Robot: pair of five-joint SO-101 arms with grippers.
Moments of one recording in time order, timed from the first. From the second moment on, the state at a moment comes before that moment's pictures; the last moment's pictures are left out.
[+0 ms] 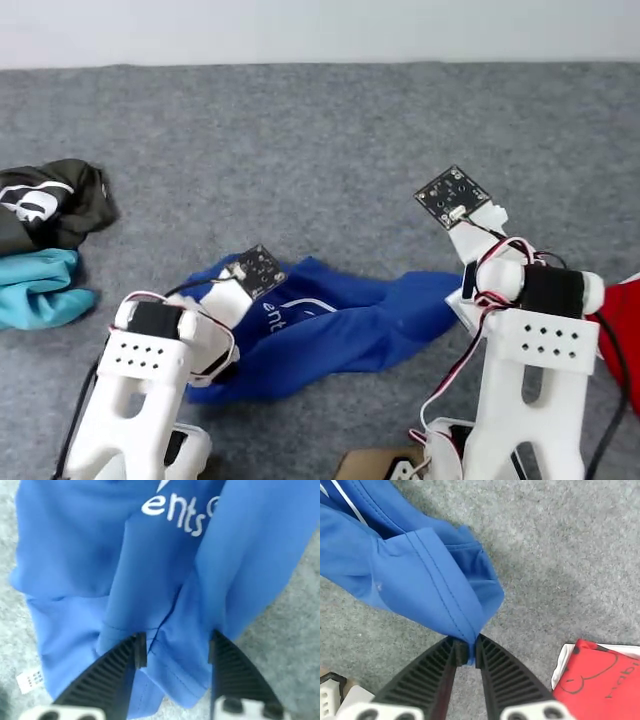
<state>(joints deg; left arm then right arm) 4.5 -42.9 63.3 75.7 -32.0 6.6 -40.3 28.9 89.3 44.4</state>
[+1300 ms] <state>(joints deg) 3.3 -42.9 68.7 69.5 -33.4 6.9 -40.3 28.9 89.2 44.4</state>
